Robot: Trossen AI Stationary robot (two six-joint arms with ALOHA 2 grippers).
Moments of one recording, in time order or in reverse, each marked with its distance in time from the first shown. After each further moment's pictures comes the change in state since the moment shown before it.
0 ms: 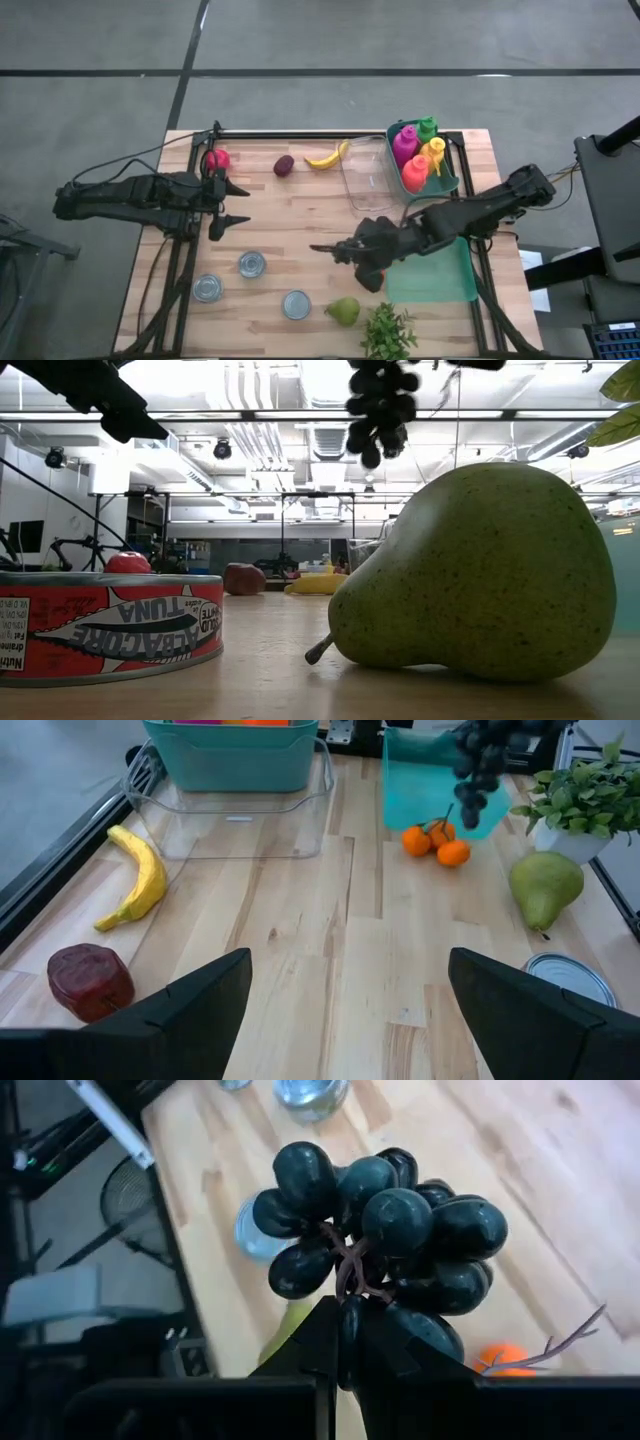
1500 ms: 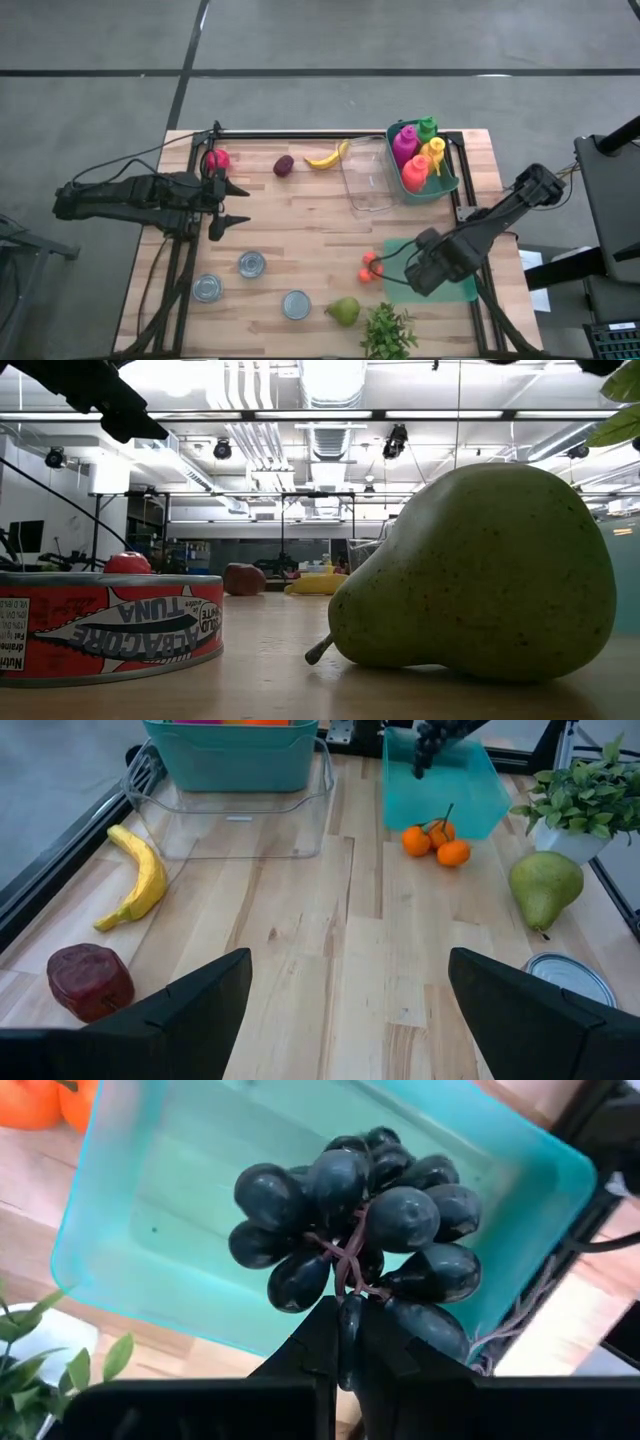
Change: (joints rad) left arm 0.000 0.000 0.000 0.000 0.000 0.000; right arm 0.241 -0.068 -0.188 -0.654 -0.213 0.852
